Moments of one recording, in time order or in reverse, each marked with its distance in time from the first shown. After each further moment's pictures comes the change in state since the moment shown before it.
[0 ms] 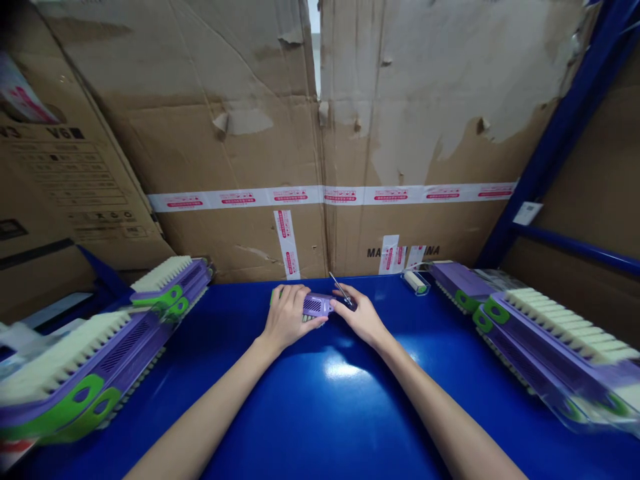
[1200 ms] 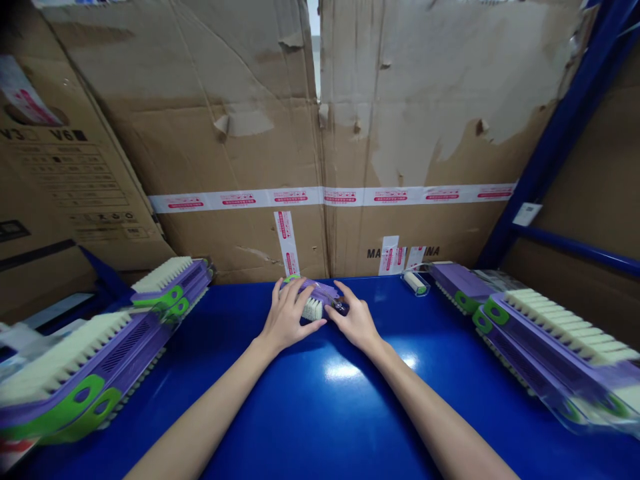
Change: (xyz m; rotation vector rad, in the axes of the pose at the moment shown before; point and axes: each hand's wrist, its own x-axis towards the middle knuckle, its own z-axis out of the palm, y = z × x) left_hand -0.002 -0.005 -0.003 -0.039 -0.078 0.022; right_hand -0.002 0.006 0.015 -0.207 0.104 -0.078
